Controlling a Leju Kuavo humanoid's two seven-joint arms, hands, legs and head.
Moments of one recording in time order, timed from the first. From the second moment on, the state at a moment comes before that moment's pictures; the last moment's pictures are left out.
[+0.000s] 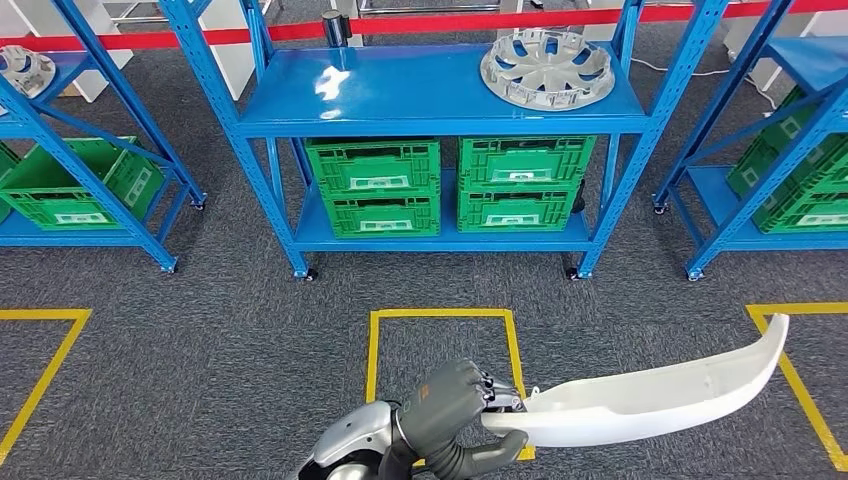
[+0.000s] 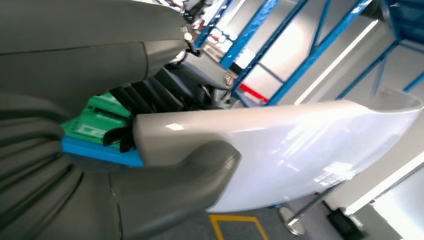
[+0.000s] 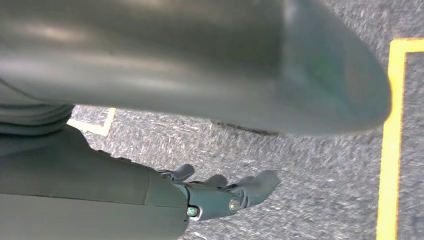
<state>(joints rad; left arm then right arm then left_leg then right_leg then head) -0.18 -0.15 -0.81 -1.40 -0.64 0.06 -0.54 -0.12 0.20 -1.04 -0.21 1.16 -0.09 -0.20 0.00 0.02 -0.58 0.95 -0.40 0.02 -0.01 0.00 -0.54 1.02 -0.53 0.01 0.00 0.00</state>
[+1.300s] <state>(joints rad) -0.18 -0.15 -0.81 -1.37 -0.64 0.08 -0.55 -0.10 0.20 -1.04 -0.21 1.14 -0.12 -0.21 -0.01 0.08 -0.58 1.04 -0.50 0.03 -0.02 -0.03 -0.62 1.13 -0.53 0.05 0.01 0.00</state>
